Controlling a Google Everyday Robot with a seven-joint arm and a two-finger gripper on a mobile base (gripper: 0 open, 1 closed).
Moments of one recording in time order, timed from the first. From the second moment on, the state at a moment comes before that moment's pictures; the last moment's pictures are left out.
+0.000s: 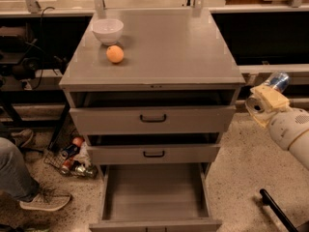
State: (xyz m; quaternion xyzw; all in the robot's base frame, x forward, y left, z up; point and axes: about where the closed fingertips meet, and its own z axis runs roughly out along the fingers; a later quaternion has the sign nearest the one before) arm 0.540 -0.287 0.856 -0.61 0.37 -0.44 0.55
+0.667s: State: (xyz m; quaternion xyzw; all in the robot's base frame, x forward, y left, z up) arm 0.540 -0.285 0.859 -0.61 0.36 -0.44 0.54
